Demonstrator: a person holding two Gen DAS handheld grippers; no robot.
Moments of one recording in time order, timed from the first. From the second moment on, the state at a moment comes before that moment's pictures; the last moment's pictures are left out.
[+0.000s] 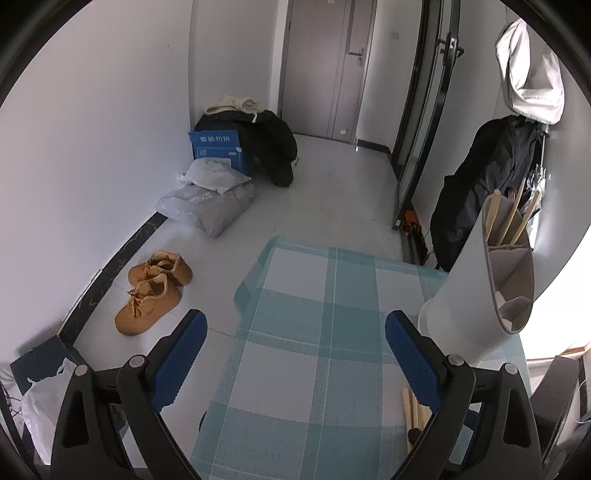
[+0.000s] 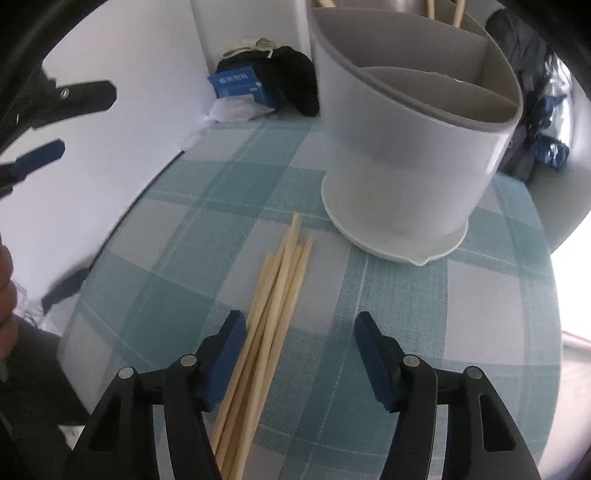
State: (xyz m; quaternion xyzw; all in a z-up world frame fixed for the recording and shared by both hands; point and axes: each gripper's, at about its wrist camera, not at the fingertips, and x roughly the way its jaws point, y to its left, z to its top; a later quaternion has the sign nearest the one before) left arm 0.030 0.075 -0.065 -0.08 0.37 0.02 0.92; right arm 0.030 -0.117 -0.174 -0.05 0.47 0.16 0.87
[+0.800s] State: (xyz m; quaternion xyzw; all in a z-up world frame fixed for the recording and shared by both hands) left arm 0.033 0.051 -0.096 -0.08 0.47 -0.07 0.88; right arm -0.006 -0.169 -0.147 -0.03 0.47 0.14 0.87
